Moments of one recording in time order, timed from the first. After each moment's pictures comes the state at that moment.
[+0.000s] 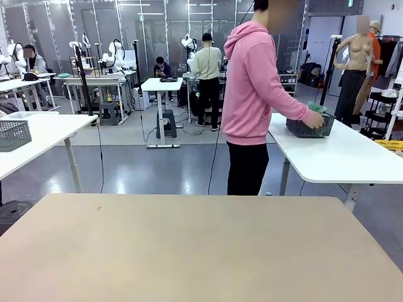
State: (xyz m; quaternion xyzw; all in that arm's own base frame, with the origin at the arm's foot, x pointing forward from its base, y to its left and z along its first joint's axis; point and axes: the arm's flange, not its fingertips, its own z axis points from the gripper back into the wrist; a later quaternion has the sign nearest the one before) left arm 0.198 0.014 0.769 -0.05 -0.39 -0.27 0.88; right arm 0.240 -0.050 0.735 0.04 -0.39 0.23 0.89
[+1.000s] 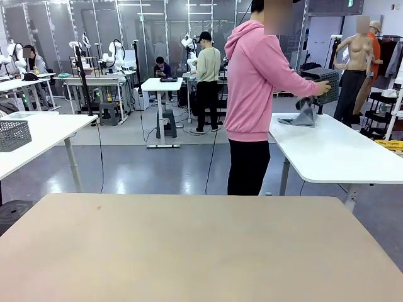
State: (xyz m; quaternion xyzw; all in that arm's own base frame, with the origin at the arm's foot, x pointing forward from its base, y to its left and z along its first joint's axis) left arm 0.198 0.014 0.769 -0.05 -0.39 -0.27 0.88; right arm 0.240 -0.050 0.735 0.04 -0.39 0.23 0.89
